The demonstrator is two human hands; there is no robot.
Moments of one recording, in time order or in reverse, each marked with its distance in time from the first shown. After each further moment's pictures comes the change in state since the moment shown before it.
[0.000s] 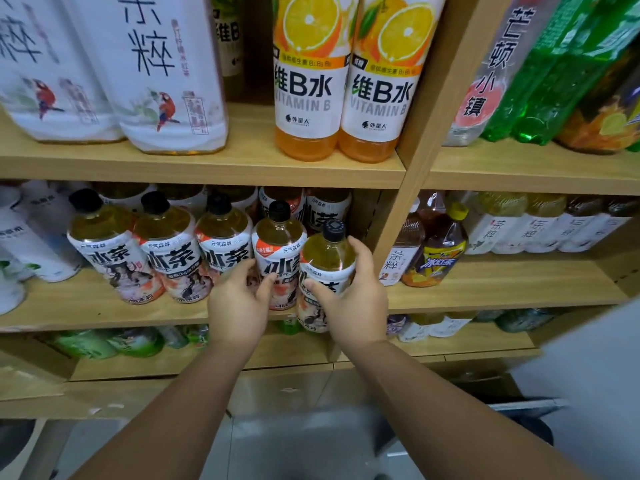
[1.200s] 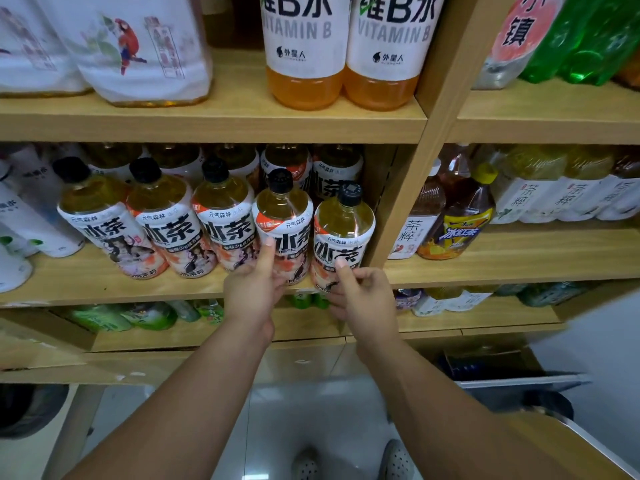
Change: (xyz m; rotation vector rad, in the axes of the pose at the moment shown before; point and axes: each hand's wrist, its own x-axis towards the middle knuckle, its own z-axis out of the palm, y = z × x) left_hand -0.016 0.014 0.018 -0.856 -0.112 -0.758; right_hand -0.016 0.048 0.023 0.456 -0.138 0.528
